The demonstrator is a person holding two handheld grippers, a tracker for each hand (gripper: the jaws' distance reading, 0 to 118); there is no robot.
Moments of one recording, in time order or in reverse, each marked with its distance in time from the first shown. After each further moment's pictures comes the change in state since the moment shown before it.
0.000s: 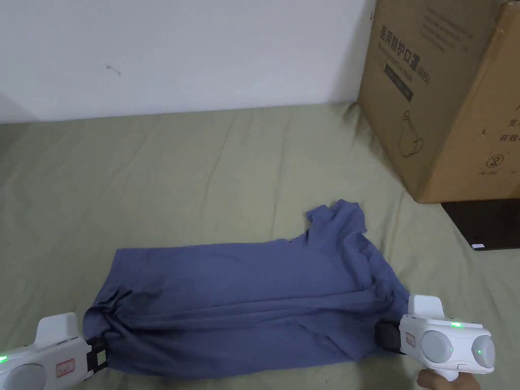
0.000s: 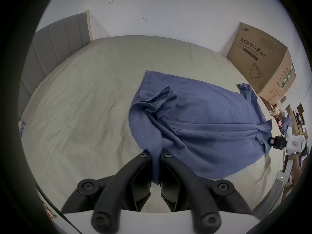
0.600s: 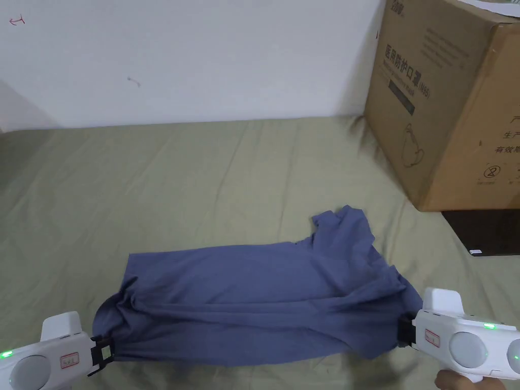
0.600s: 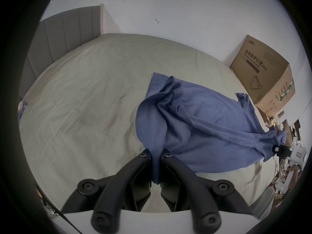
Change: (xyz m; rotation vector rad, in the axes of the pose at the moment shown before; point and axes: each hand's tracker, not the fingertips) left arm -0.019 -0.025 0.034 0.022 -0.025 0.121; right arm 0.009 -0.012 0.097 0.121 0.110 -0.014
